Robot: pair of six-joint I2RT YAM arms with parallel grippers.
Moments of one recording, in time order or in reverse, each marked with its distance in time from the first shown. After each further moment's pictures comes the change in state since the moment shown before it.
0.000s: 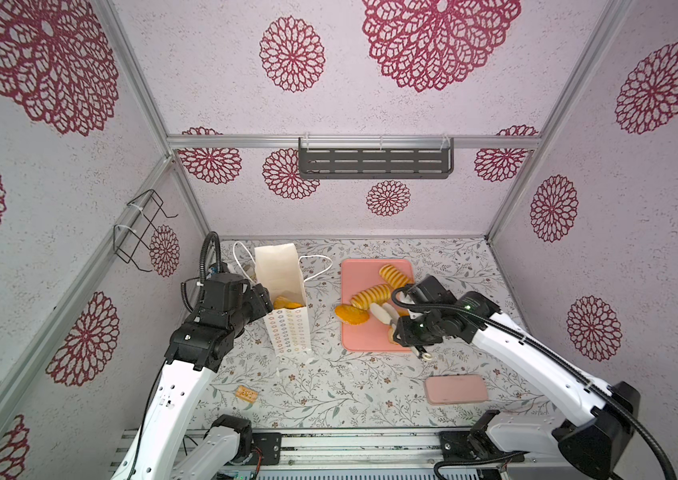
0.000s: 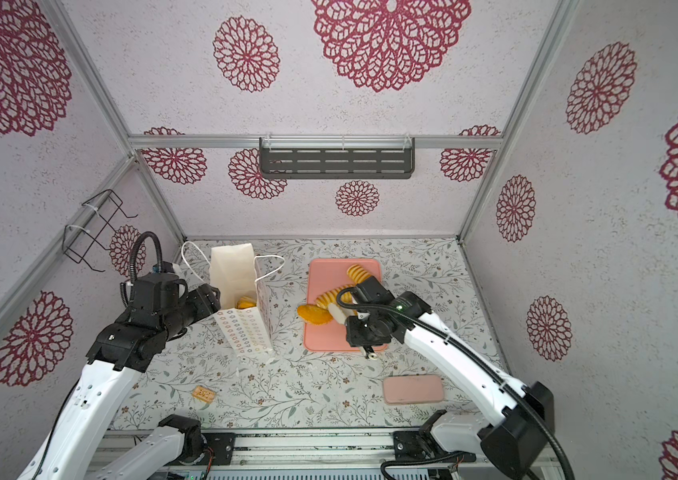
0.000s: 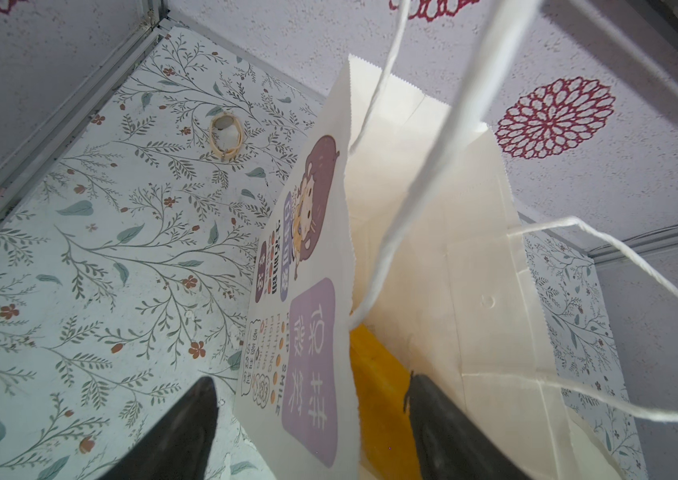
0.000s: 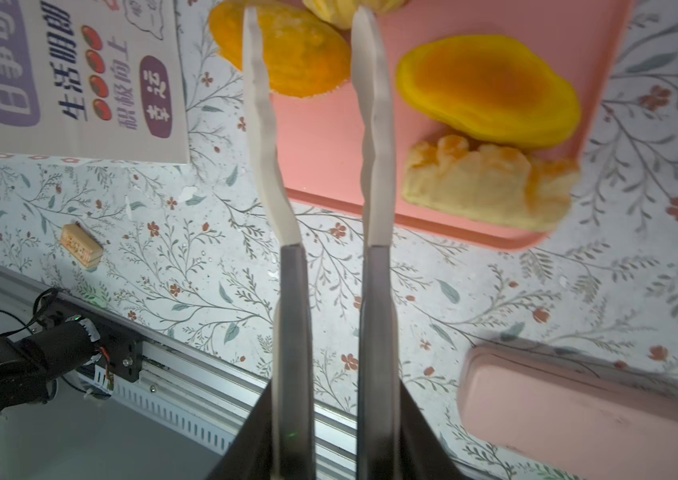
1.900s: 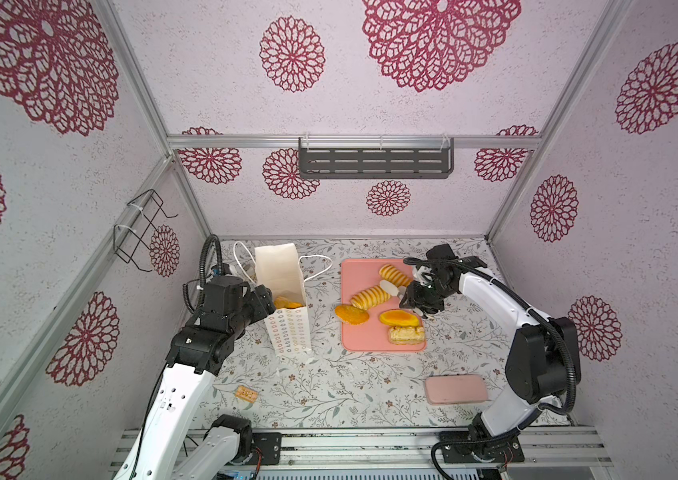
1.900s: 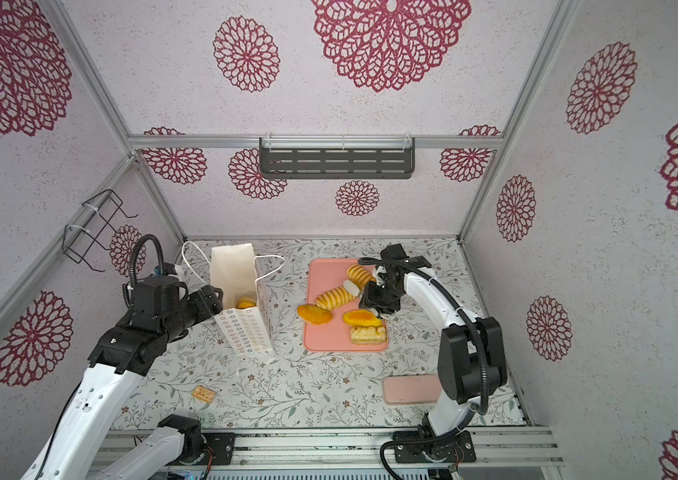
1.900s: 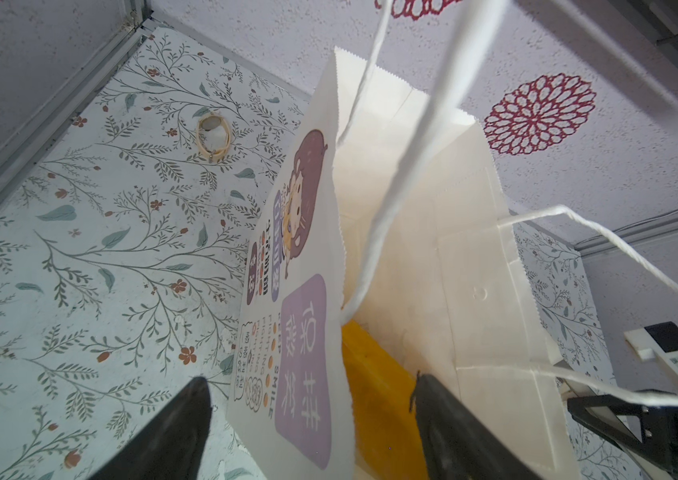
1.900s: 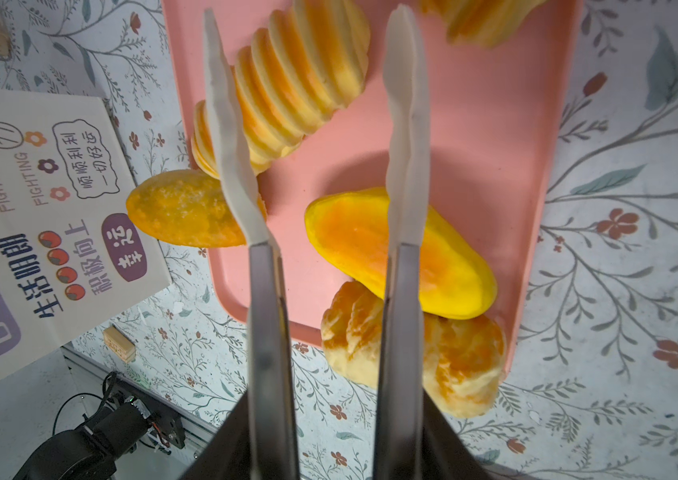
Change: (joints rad) left arm 0.005 -0.014 -0.031 0.043 0.028 0.026; right arm -0.455 0.365 0.143 0.072 -0.251 -0.184
